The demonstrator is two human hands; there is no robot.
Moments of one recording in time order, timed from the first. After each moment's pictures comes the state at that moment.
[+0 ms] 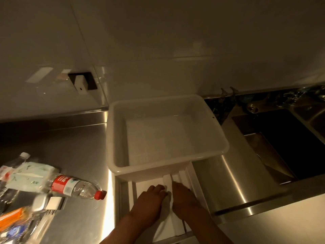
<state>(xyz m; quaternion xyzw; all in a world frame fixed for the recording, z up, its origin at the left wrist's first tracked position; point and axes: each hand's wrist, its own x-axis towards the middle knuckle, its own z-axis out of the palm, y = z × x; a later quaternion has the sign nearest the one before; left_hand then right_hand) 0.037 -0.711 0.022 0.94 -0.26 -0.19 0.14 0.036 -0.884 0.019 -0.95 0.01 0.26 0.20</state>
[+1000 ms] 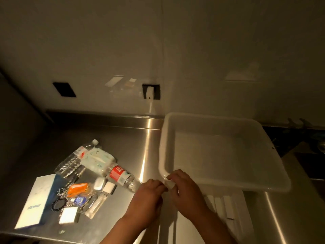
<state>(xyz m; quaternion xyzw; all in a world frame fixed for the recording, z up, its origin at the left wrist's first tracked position) 0.016 -0.577 0.109 0.96 -0.12 0.04 0.23 0.070 -0.753 0.121 -0.91 -0.24 0.04 0.34</state>
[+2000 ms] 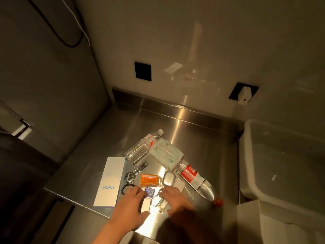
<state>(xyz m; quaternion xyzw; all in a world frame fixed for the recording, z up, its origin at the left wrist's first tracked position) -0.102 -0.250 0.011 0.96 0.11 -0.10 0.24 0.025 -0.440 0.015 -0.86 -0.41 0.30 0.09</state>
